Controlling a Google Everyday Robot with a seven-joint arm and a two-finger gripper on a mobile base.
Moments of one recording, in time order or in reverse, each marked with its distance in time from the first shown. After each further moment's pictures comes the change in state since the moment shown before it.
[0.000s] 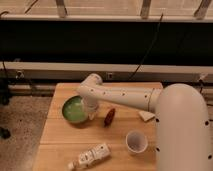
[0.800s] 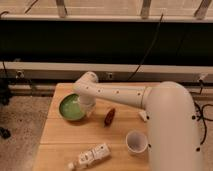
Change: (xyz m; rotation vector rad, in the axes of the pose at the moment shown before) arm 0.012 -0.024 0.003 0.007 0.012 -0.022
